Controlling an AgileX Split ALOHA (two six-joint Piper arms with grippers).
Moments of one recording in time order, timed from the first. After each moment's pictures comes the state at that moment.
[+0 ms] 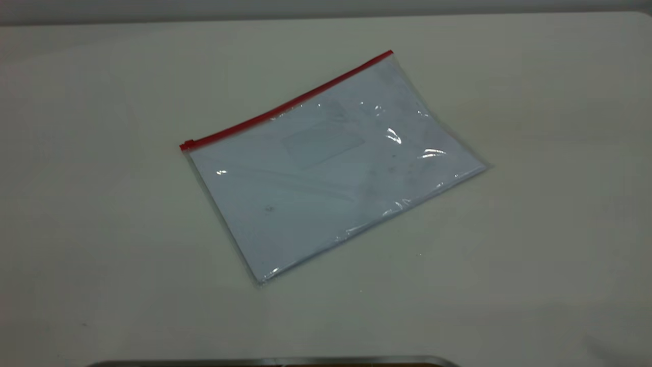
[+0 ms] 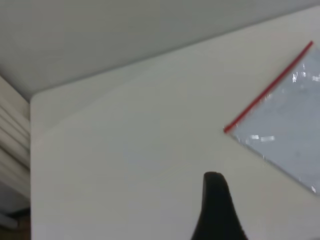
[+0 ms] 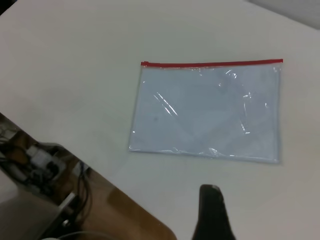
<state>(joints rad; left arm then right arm) -0.09 0.44 -1.07 -0.06 1.17 0.23 0.07 0.67 -1.04 0.54 1.23 -0.50</state>
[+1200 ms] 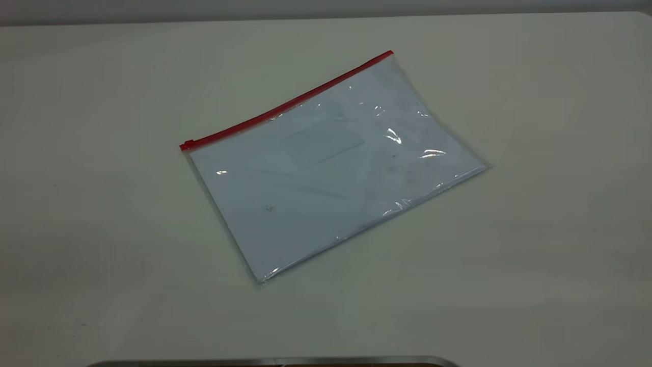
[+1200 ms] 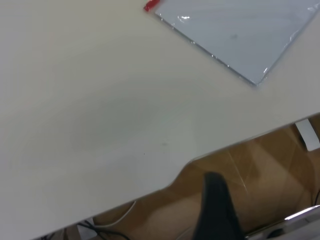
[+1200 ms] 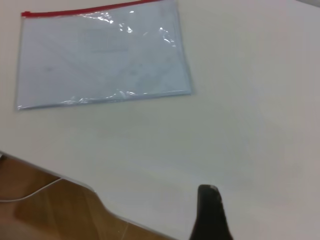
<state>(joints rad) -0.09 0.14 -0.49 -0.22 1.14 0.23 0.07 0.04 -0.49 0.22 1.16 -0.30</state>
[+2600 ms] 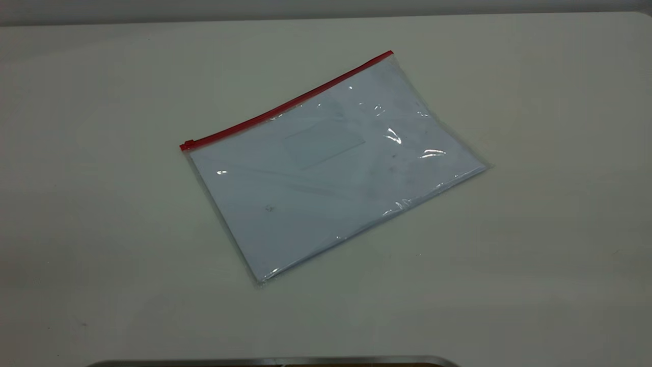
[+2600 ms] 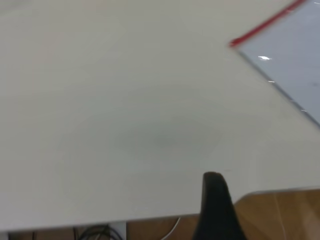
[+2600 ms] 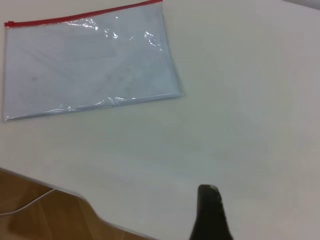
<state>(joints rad) -0.02 -0.02 -0.49 -0.02 1.14 0.04 0.07 0.03 -0.48 0.19 1.14 -0.26</state>
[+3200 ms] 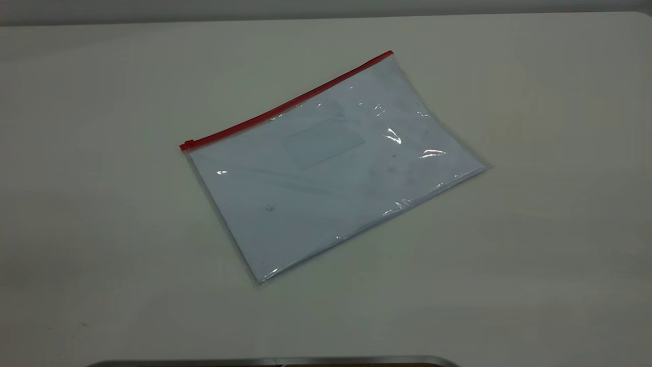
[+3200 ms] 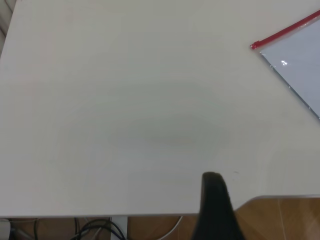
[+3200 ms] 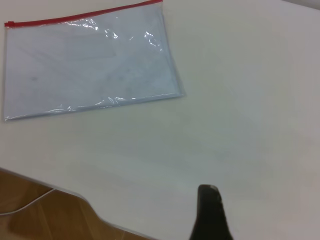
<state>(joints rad) -0.02 -0.02 -0.49 0.01 1.14 -0.01 0.07 0.03 -0.48 0.19 1.14 -0.26</state>
